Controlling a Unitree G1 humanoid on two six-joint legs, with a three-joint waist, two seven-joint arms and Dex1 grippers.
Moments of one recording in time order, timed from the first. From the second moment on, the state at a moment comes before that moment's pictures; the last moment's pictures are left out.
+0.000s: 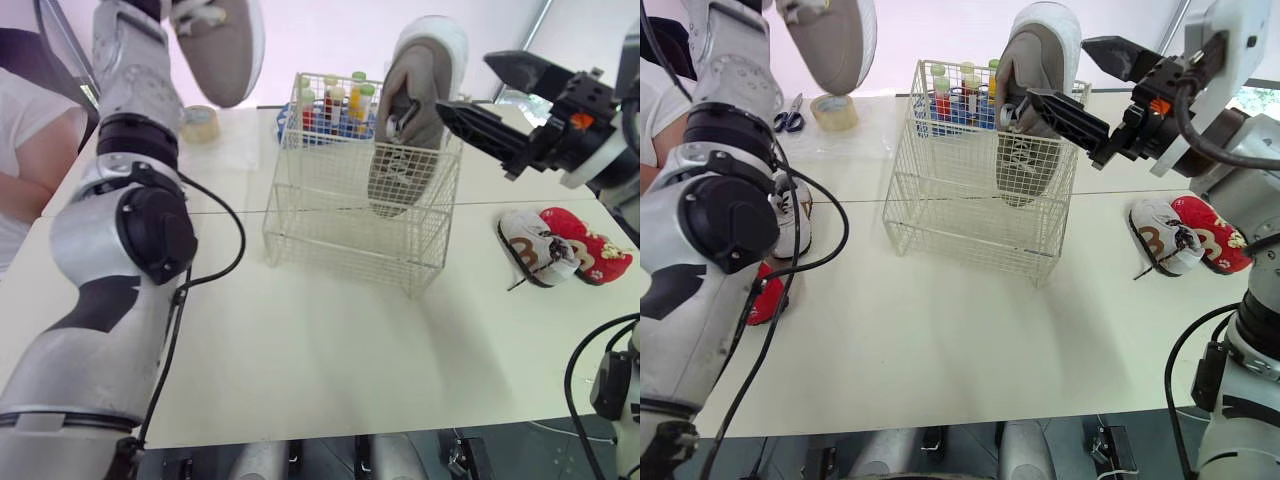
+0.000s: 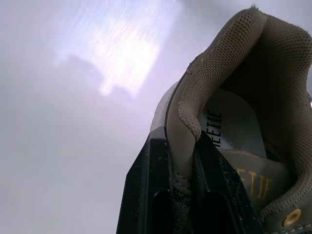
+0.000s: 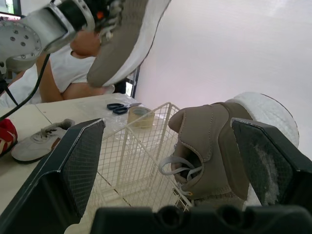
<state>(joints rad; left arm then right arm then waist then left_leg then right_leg) -1.70 0.34 0.55 1.23 -0.41 -0.35 -0.38 -0.77 -0.84 -0.37 -0.45 0.87 0.90 0.53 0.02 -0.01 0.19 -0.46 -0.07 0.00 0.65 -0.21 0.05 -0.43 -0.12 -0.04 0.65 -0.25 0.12</state>
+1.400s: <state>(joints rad) -1.61 -0.02 0.27 1.32 -0.07 -0.97 -0.24 -0.55 -0.81 -0.38 -0.63 1.14 1.13 -0.23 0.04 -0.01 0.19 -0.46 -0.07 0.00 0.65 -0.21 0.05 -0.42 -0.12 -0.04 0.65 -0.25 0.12</state>
